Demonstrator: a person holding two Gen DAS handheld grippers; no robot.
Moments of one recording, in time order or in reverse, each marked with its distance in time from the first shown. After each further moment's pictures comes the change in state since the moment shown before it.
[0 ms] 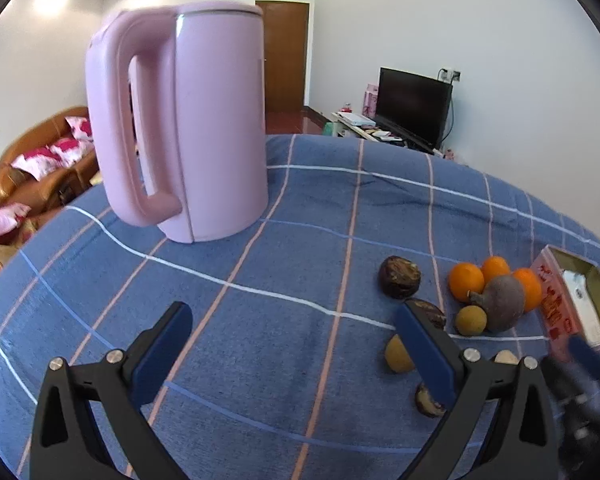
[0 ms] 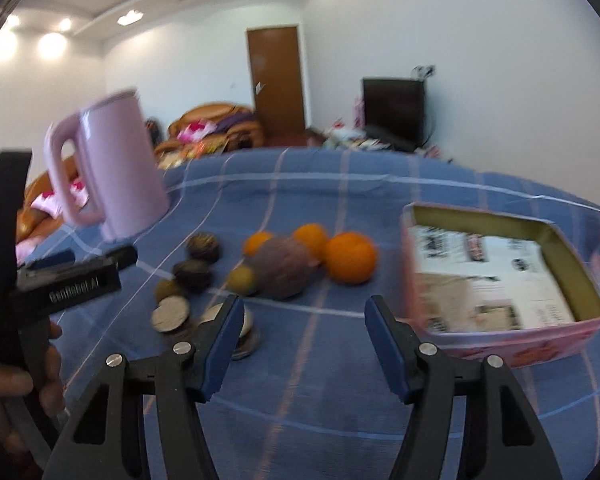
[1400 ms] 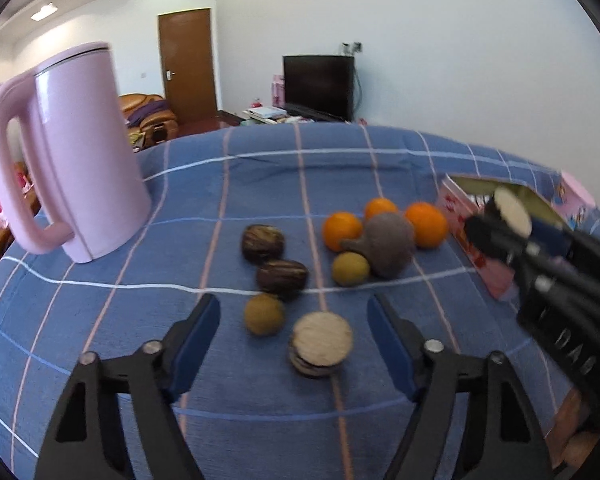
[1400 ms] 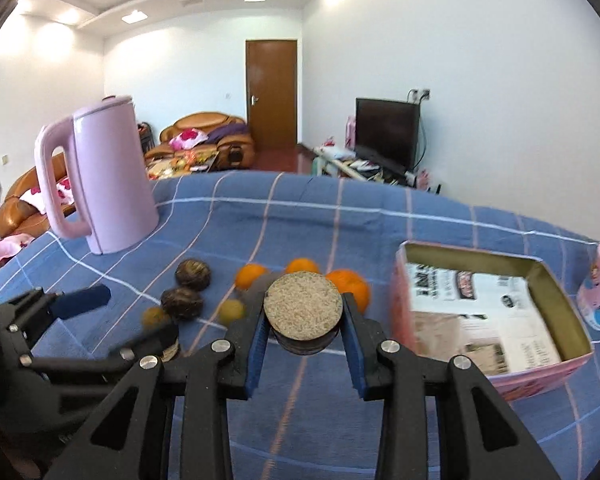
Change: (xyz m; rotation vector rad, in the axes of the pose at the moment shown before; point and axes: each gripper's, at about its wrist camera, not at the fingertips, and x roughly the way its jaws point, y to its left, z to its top) left arm -0.009 -0.076 -0.030 0.279 0.027 -0.208; right arm -0.016 -0.009 0.016 -0.039 -0.110 -0.114
